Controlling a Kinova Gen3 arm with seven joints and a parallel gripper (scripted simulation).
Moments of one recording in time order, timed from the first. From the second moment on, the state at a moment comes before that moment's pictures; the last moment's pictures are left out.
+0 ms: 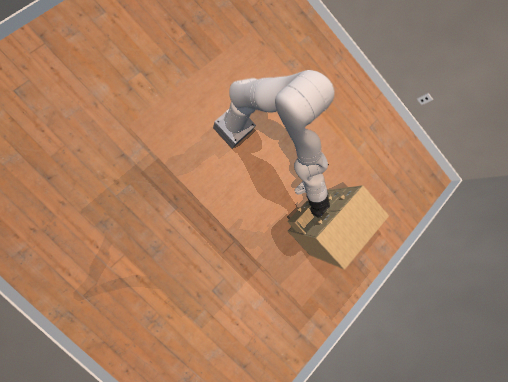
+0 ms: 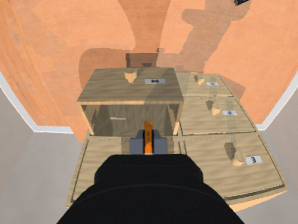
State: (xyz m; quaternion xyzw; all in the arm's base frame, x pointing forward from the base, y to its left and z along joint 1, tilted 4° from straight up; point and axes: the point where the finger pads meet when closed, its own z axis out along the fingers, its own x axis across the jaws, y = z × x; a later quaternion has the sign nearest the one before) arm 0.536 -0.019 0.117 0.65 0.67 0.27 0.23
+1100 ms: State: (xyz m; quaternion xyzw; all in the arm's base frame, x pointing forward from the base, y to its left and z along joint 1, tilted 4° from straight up) arm 0.536 -0.019 0.117 0.65 0.67 0.27 0.23
